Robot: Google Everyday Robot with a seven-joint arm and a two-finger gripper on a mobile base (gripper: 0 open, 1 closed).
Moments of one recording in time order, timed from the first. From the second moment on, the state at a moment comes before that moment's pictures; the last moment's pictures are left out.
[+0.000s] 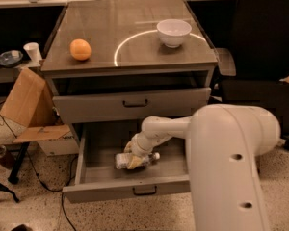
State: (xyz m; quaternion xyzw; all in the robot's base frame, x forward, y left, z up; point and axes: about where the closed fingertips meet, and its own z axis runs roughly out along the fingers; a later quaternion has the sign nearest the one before) arm 0.628 0.063 0.400 -0.76 0.59 0.13 0.22
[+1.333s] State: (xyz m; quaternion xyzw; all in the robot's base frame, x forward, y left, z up) arm 0.637 0.006 0.631 -0.73 0.60 0.13 0.31
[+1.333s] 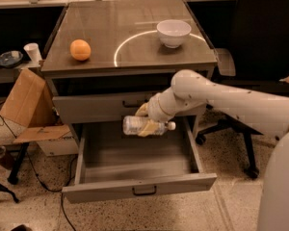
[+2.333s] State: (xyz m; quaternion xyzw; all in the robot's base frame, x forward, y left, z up) arm 0.626 0.013 0.787 -0.74 0.60 0.06 0.30
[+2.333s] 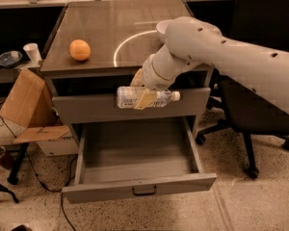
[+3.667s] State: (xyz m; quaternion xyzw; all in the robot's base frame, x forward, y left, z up) arm 0.660 0.093 0.940 -0.78 0.45 0.02 0.44
